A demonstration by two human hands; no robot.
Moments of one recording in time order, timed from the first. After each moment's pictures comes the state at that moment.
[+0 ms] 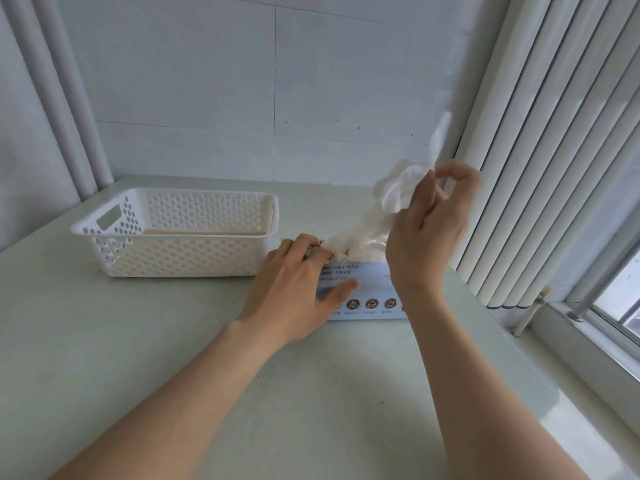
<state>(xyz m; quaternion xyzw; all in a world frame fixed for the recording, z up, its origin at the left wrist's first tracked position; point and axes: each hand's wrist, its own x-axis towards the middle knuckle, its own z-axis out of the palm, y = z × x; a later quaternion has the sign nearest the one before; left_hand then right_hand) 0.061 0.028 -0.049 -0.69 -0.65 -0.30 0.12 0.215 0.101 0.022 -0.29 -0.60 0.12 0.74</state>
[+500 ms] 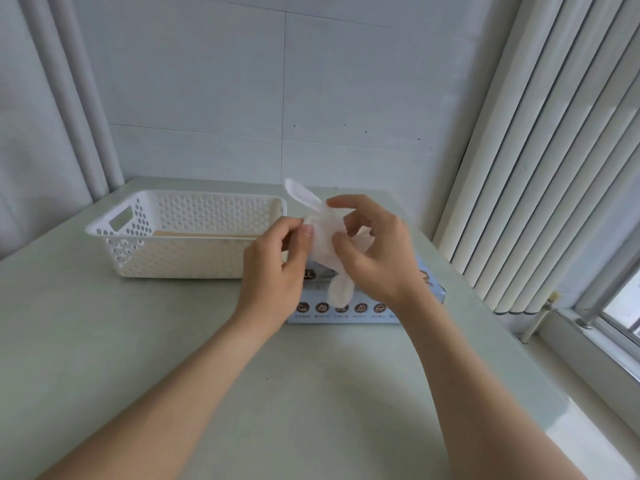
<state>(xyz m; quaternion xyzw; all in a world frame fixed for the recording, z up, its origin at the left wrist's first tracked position) 0.050 0.017 -0.028 -0.54 -0.55 -0.64 -0.03 0.201 0.088 0.013 -0.26 -0.82 0.21 0.47</state>
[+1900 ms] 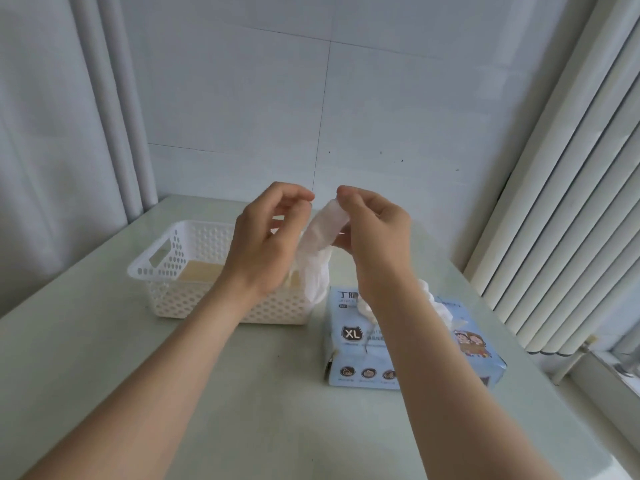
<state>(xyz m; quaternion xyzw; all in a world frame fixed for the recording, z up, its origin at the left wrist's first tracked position) -0.043 0.029 0.056 -0.54 -0.54 -0.64 -0.08 0.087 0.099 0.080 -0.29 -0.54 0.58 0.53</state>
